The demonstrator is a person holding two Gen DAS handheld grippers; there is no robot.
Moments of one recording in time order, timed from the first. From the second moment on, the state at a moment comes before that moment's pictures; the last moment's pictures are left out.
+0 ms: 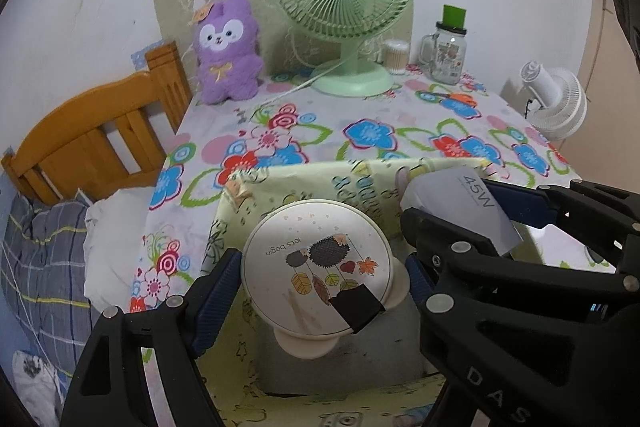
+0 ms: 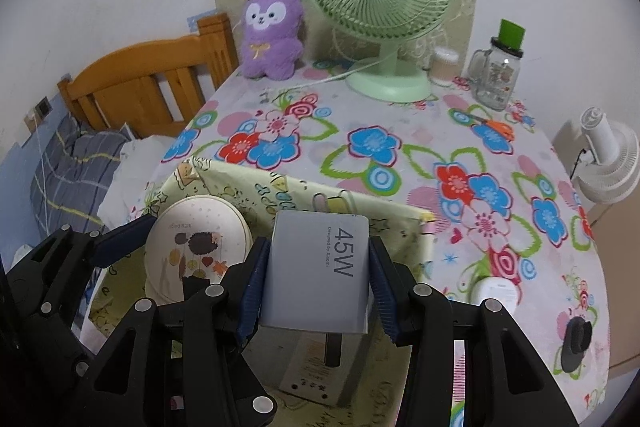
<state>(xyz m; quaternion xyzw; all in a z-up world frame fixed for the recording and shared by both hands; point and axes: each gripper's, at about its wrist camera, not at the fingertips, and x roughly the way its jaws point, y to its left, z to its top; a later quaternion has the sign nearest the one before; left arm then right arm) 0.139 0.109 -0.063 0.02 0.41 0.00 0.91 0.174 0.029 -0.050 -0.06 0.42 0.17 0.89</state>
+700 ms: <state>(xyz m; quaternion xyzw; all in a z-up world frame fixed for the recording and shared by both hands) 0.141 0.108 -0.071 0.03 0.41 0.00 0.91 0.193 0.035 -0.069 -0.04 0.45 0.18 0.88</state>
